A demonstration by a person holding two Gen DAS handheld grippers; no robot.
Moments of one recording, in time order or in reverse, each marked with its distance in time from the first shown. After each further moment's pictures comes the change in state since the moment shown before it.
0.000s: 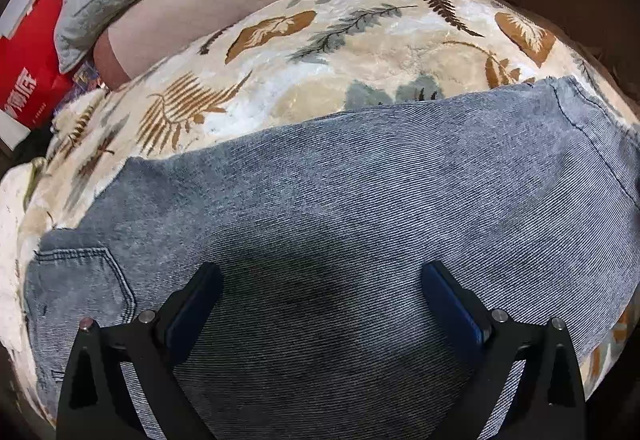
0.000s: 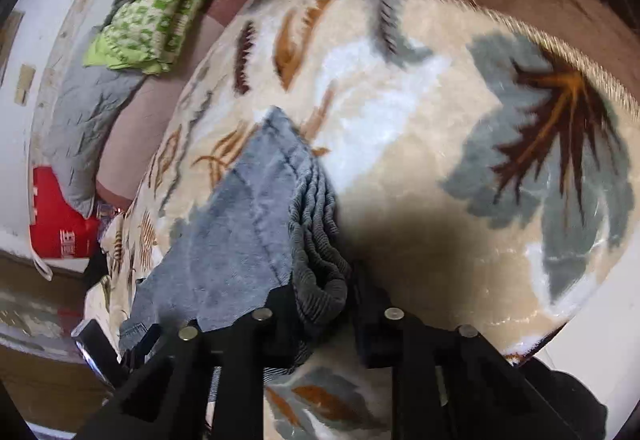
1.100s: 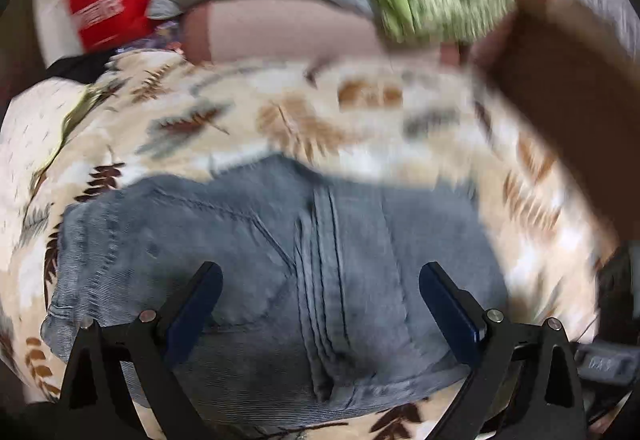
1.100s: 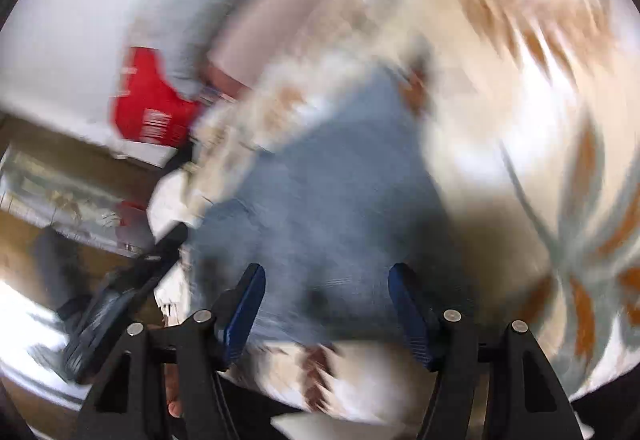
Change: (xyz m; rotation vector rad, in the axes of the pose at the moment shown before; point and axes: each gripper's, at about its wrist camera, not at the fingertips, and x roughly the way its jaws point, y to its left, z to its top) left arm -0.079 0.115 -0.045 -0.267 -0.102 -0.075; right arm 0.086 0.134 -0.123 -0.198 0.262 0.346
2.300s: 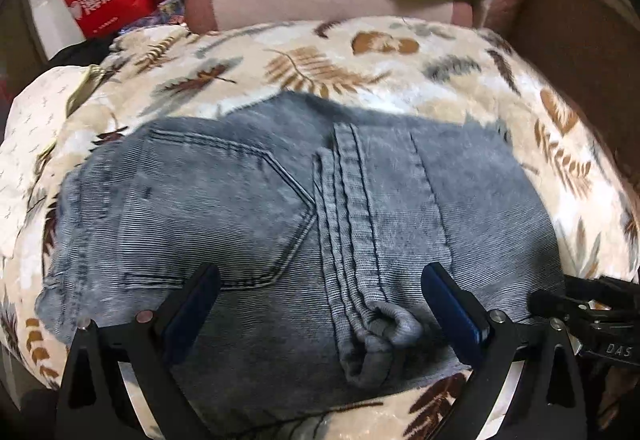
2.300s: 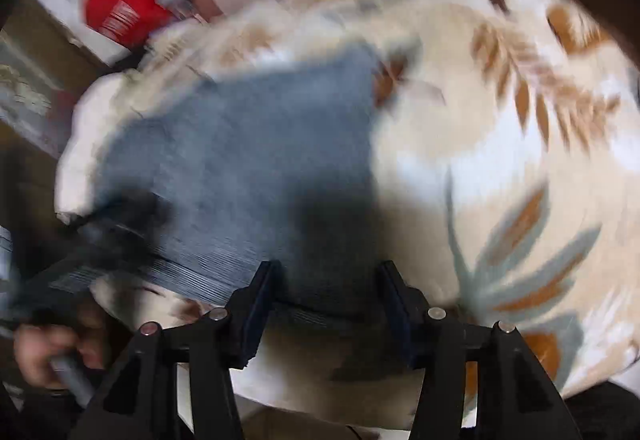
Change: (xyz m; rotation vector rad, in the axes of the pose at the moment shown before) left arm 0.013 0.011 -0.026 -0.006 0.033 0.049; right arm 0.003 0.008 0.003 -0.381 0.066 -0.377
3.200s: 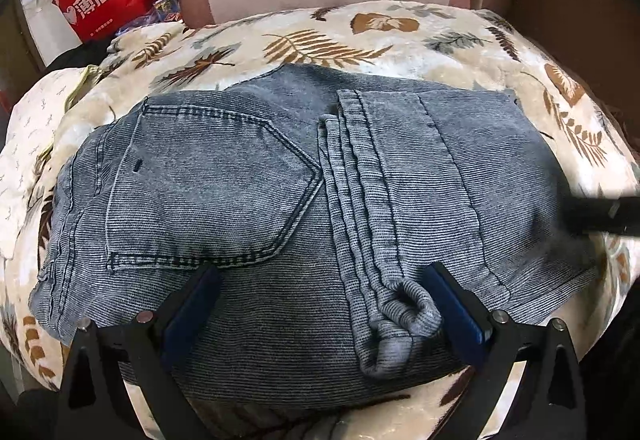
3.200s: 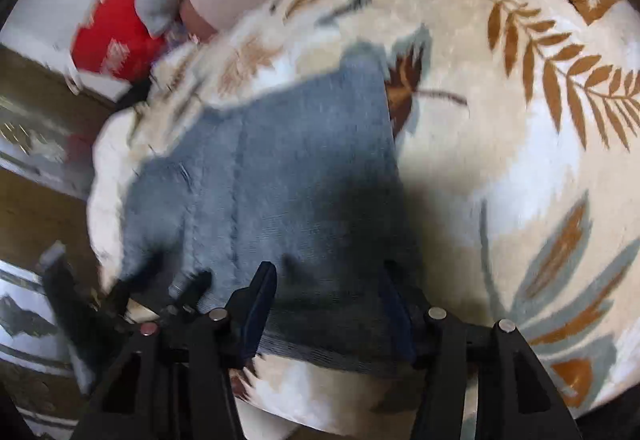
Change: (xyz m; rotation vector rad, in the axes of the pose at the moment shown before) left arm 0.021 -0.001 -0.022 0.055 0.013 0.027; right arm 0.004 -0.009 0.039 0.154 0.031 0.171
